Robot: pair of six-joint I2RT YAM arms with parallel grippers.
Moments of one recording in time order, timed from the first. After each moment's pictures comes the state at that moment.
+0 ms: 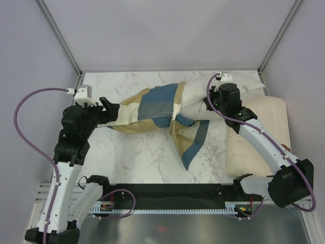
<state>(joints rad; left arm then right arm) -0.06 0.70 0.95 -0.44 0.10 -0.31 0.35 1.25 1.02 -0.23 0.08 0.28</state>
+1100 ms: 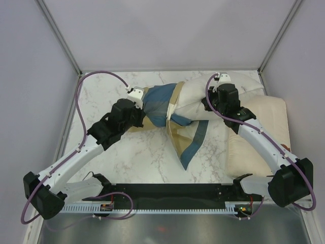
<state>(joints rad) -0.67 1.09 1.00 -0.39 -0.22 -0.17 0.36 1.26 1.02 -0.22 0.08 0.29</state>
